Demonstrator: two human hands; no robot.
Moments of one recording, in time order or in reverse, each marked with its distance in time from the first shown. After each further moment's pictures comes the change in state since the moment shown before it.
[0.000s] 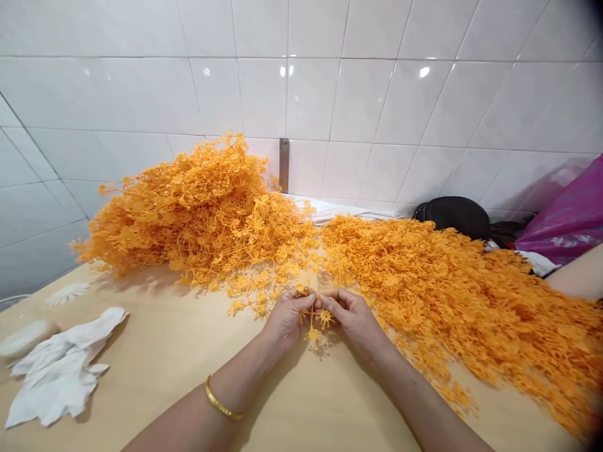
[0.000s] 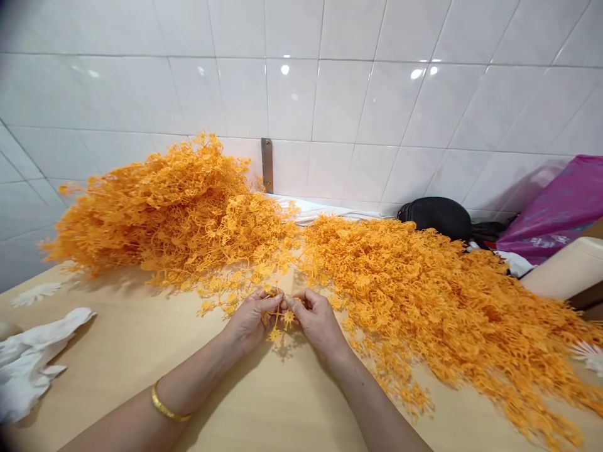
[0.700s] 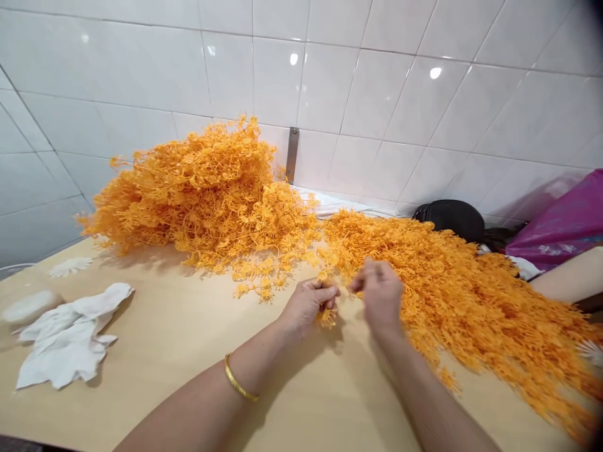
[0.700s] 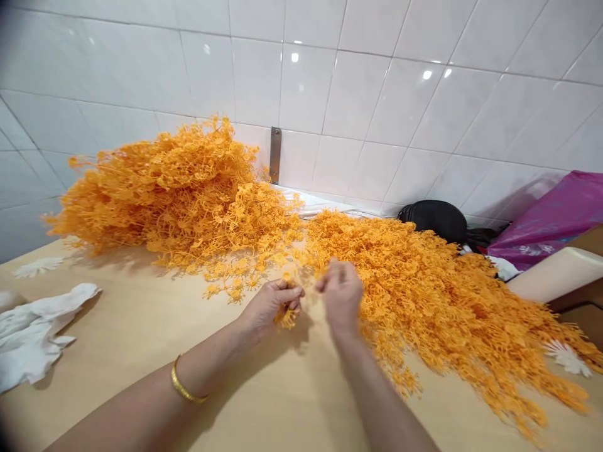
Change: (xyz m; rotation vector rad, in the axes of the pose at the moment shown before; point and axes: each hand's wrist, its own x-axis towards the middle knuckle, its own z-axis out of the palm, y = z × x) left_hand -0.011 0.000 0.019 0.077 -0.108 -0.009; right_hand 0.005 -0.023 -0.025 -0.089 0.655 -0.191
